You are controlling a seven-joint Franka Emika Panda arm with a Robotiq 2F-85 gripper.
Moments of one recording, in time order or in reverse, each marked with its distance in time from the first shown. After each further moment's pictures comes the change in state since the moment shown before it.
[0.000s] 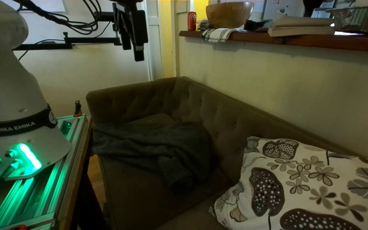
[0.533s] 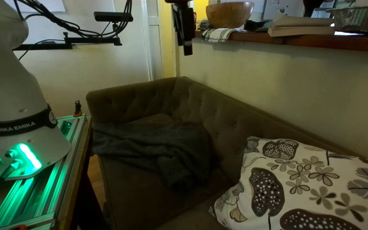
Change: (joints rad) arm 0.003 0.403 0.102 0.253 0.122 0.286 0.346
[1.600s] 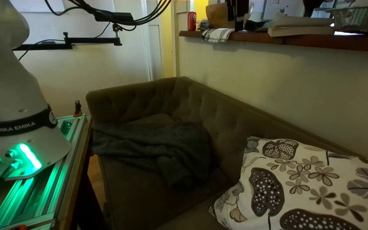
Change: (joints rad) arm -0.013 0.312 0.006 0.416 0.156 0.001 0.093
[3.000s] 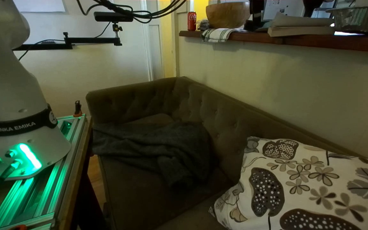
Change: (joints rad) arm -0.010 0.167 0.050 0.194 0.053 0.089 0.218
